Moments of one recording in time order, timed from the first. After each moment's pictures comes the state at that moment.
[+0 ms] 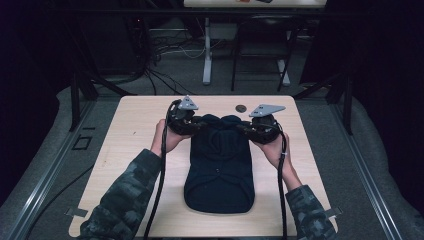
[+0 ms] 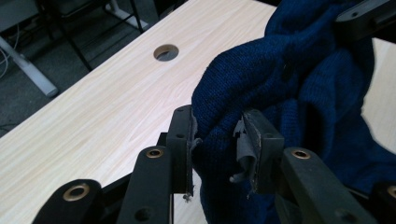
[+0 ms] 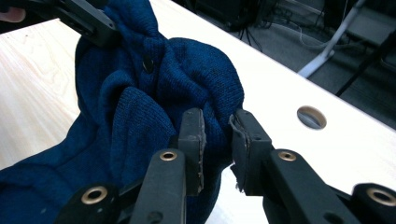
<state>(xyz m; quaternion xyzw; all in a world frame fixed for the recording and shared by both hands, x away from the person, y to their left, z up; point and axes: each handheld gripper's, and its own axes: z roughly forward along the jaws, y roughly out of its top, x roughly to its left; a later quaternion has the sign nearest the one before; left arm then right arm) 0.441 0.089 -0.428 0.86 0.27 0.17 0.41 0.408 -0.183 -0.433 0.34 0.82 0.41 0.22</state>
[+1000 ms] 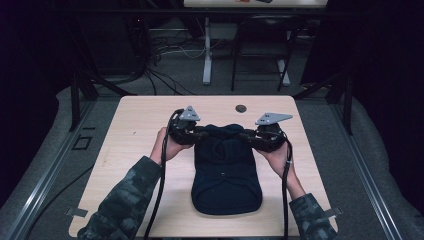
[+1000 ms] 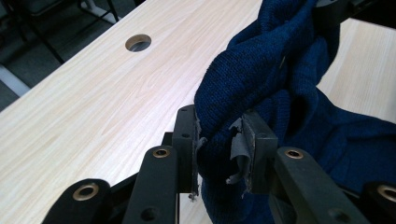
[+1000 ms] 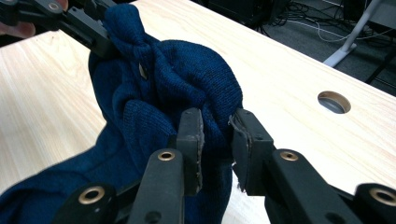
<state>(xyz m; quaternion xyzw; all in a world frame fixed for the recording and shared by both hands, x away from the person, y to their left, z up) 0.421 0.087 -0.445 0.87 0.23 0.15 0.40 0.393 -0.197 -0.452 0.34 0.81 0.44 0.18</state>
